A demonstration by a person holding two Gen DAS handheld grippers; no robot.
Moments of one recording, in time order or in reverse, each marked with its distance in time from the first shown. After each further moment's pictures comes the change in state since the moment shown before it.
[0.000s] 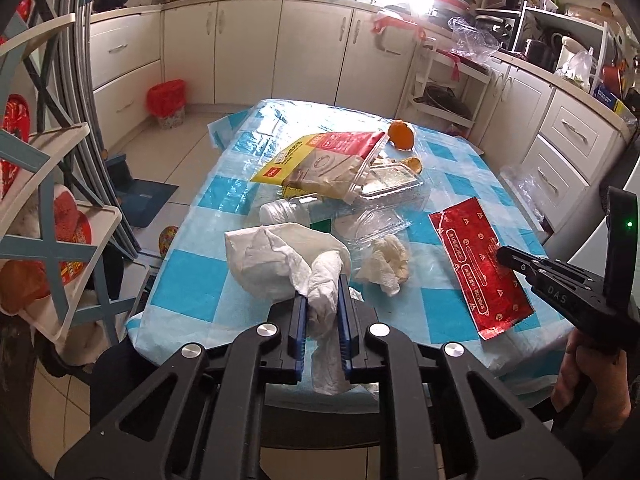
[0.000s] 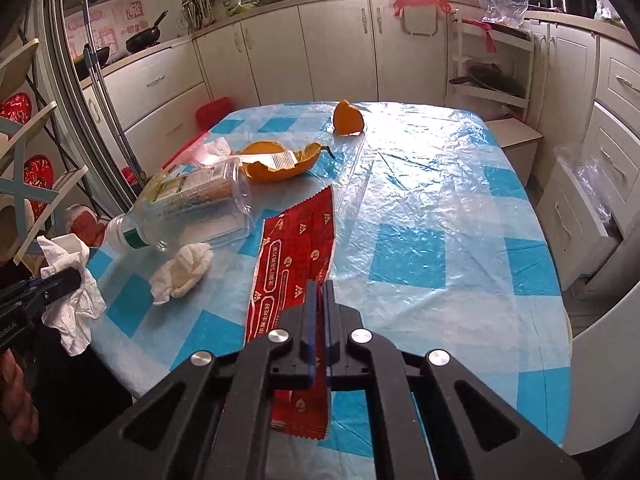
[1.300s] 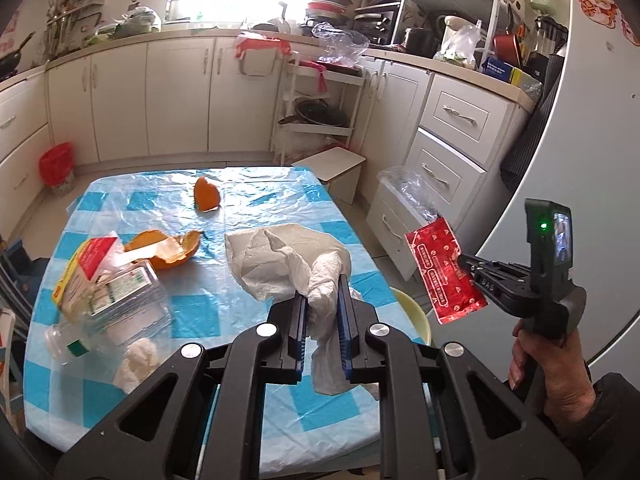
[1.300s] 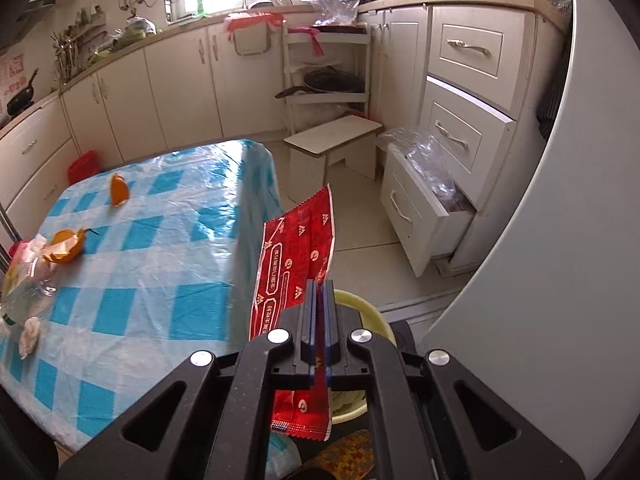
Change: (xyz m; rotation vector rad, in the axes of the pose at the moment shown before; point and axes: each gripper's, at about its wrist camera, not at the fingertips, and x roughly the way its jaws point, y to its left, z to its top) left arm 0.000 -0.208 0.051 0.221 -0.068 -0.315; right arm -0.061 -0.198 0.015 0.220 -0.036 -0.421
